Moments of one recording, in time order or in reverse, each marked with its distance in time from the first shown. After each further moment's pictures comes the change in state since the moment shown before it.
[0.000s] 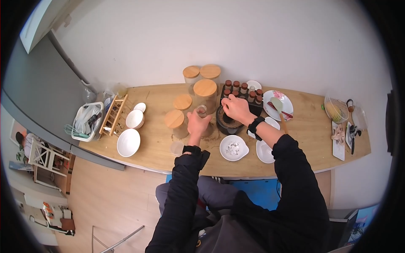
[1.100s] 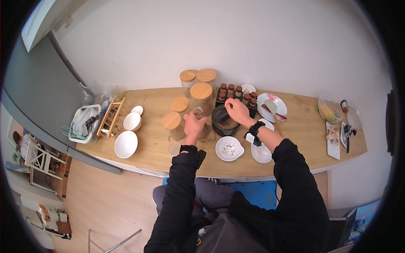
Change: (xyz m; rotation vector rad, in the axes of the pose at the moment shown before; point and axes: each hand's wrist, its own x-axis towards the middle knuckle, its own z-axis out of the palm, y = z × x) left_hand -0.002 0.005 -0.005 0.028 -0.020 -0.030; right_hand -0.011 0.000 -0.018 0.268 -0.114 0.483
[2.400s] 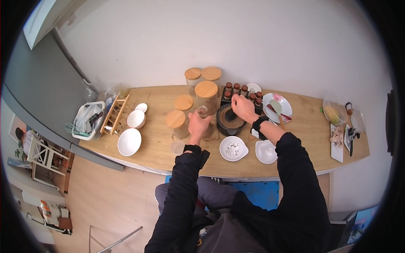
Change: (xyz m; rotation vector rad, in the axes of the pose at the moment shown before) left_hand -0.001 -0.001 0.000 -0.039 0.005 0.010; right_hand 0.016 0.011 0.001 -0.220 0.064 -0.180
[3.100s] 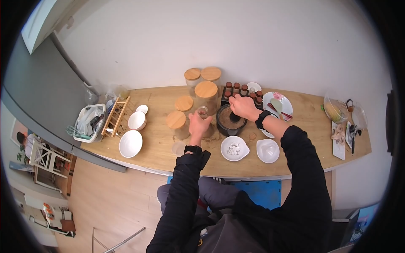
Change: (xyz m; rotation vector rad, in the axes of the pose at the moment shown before) left_hand 0.002 -0.001 0.002 0.040 0.003 0.004; right_hand 0.008 0.003 -0.006 -0.154 -0.146 -0.228
